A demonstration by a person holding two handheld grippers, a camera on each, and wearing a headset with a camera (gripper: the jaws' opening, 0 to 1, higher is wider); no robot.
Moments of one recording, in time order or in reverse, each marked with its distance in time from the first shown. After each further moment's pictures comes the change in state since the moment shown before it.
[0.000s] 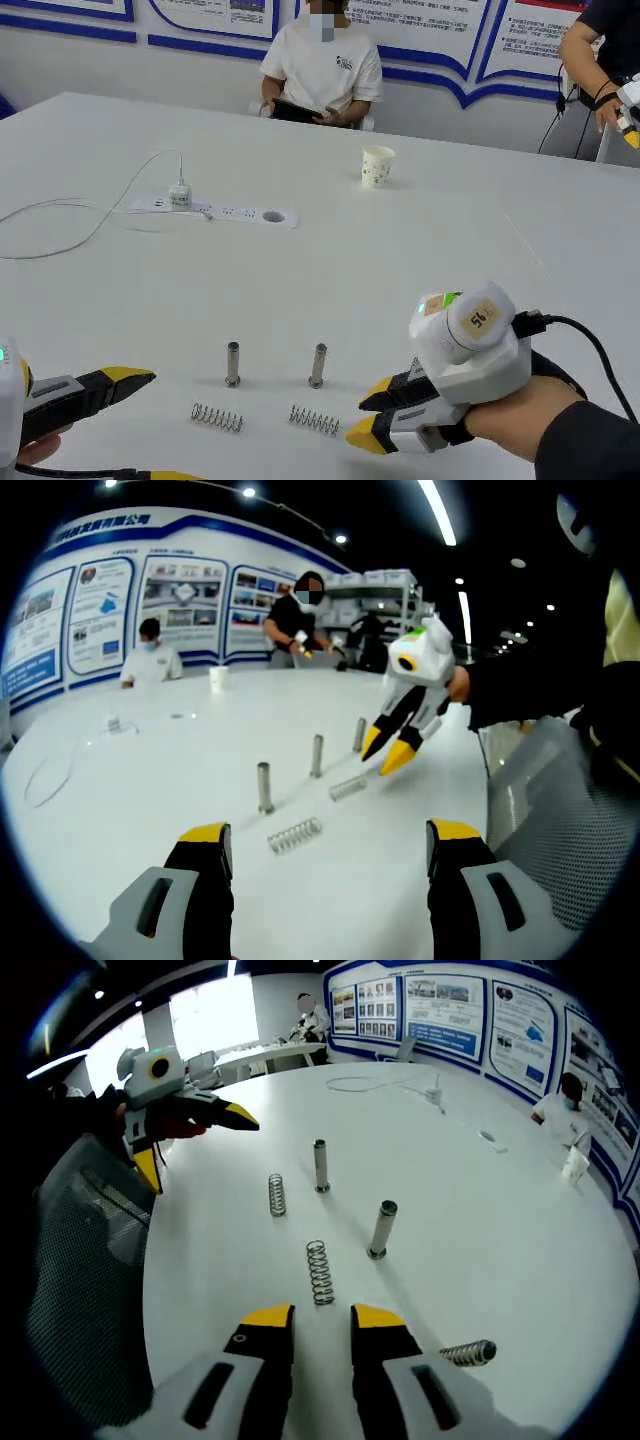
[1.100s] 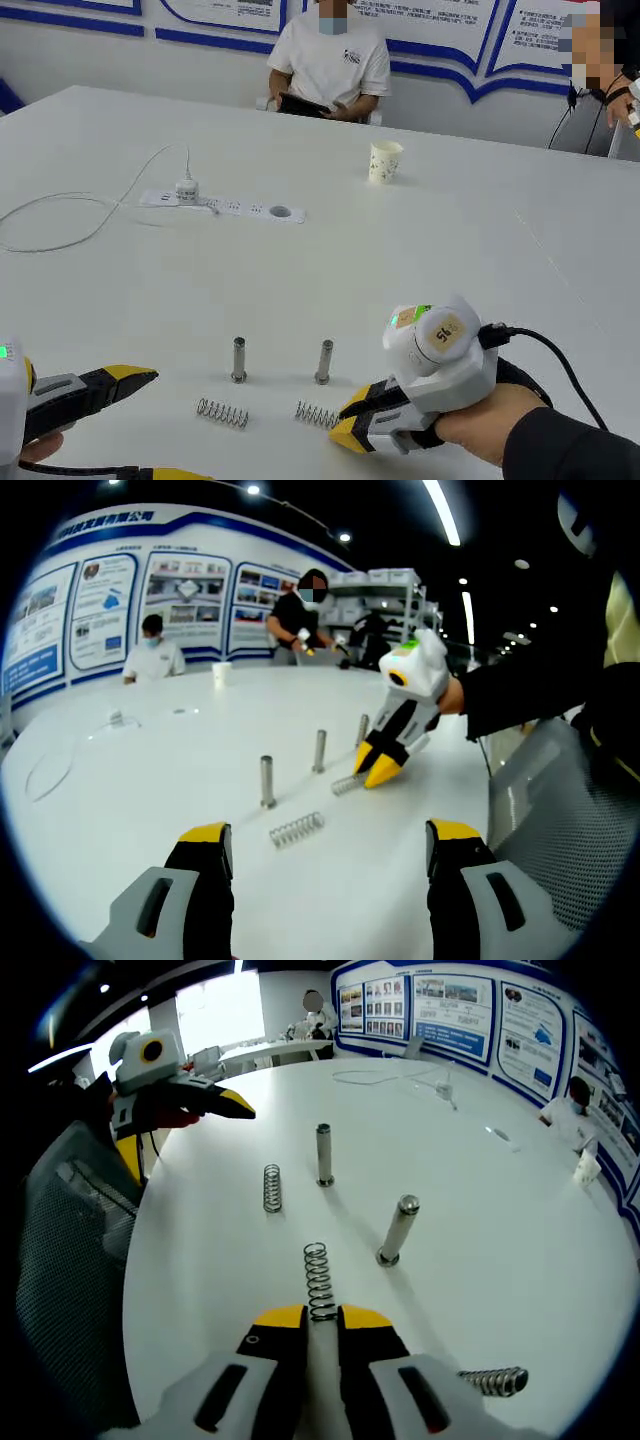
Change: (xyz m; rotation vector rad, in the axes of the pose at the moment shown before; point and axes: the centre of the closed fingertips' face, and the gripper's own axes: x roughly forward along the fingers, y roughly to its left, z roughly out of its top) left arm 0.000 0.003 -0.005 -0.014 0.009 0.008; right arm 0.027 0.000 -0.004 -0.026 0.004 0.010
